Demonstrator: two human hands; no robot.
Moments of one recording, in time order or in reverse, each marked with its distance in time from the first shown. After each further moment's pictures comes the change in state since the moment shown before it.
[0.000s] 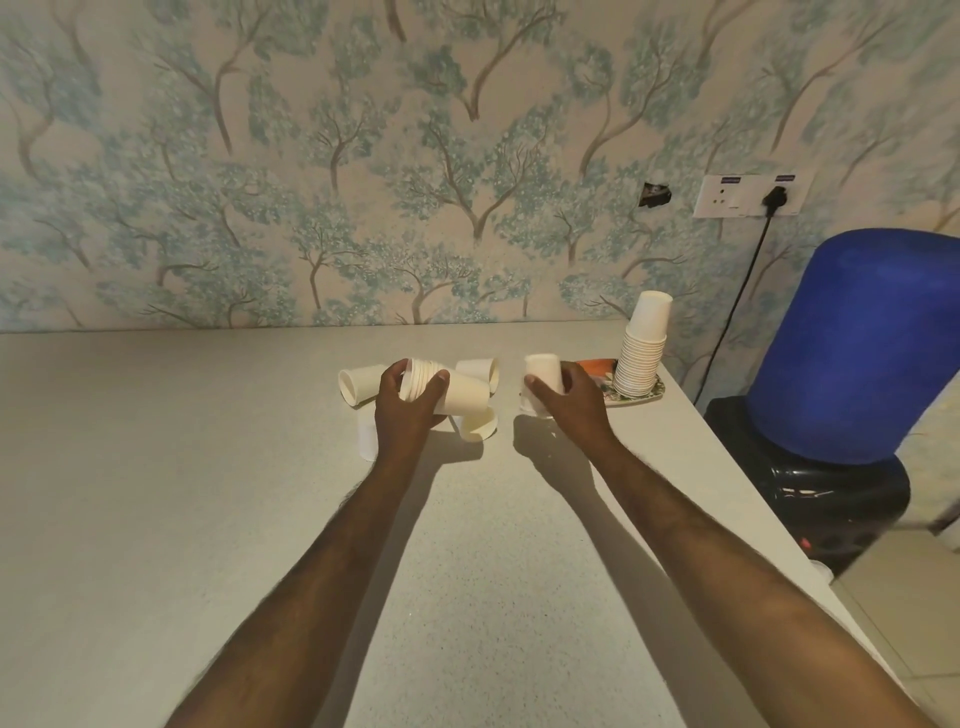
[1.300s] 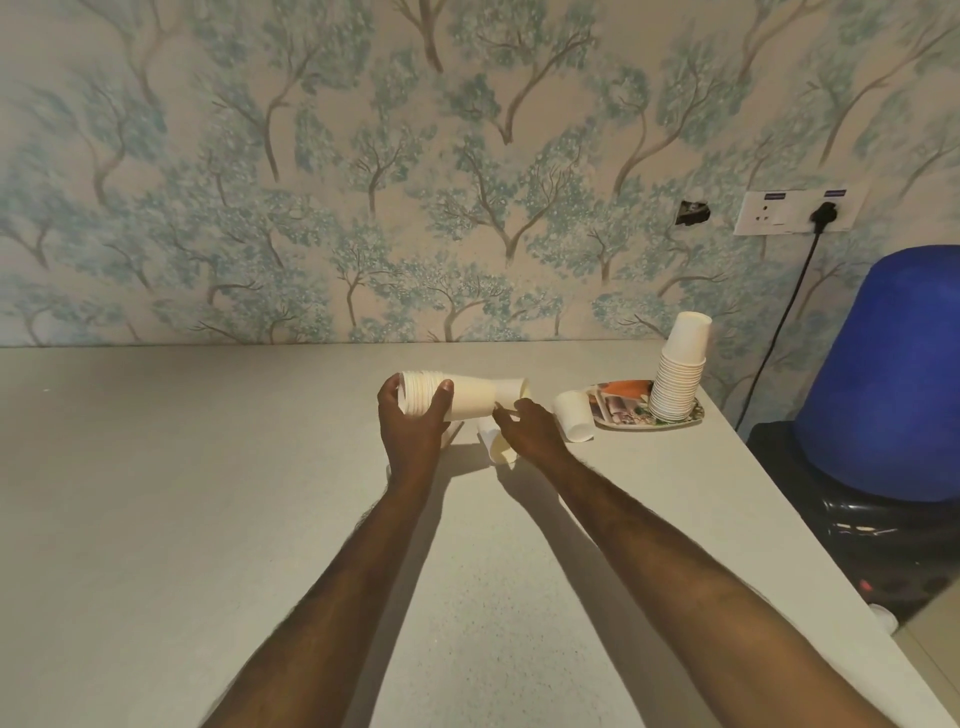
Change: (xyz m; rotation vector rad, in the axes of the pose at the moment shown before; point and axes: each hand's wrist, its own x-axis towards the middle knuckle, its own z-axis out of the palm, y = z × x) left_hand 0.006 0.010 -0.013 0.088 0.198 0.096; right_hand 0.002 -0.029 0.085 -0.253 -0.295 0.046
